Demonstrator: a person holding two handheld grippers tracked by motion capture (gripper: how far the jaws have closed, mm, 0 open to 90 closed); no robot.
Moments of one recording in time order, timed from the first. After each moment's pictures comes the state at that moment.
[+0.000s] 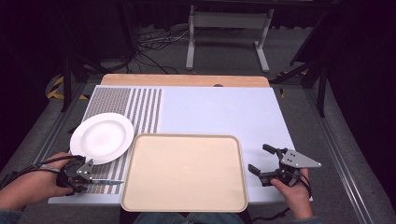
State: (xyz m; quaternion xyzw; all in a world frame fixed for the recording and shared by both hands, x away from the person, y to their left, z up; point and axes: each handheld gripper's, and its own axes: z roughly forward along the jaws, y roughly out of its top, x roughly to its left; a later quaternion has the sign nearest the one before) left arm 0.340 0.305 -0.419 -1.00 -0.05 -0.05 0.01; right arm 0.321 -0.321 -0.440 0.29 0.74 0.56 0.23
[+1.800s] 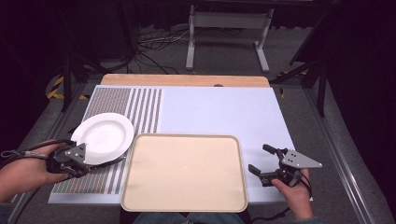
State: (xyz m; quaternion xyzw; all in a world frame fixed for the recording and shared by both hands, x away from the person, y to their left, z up) left arm 0.343 0.308 -0.358 -0.98 -0.17 -0.02 -0.09; right arm 0.320 -0.322 -0.440 0.29 0.74 0.56 0.22
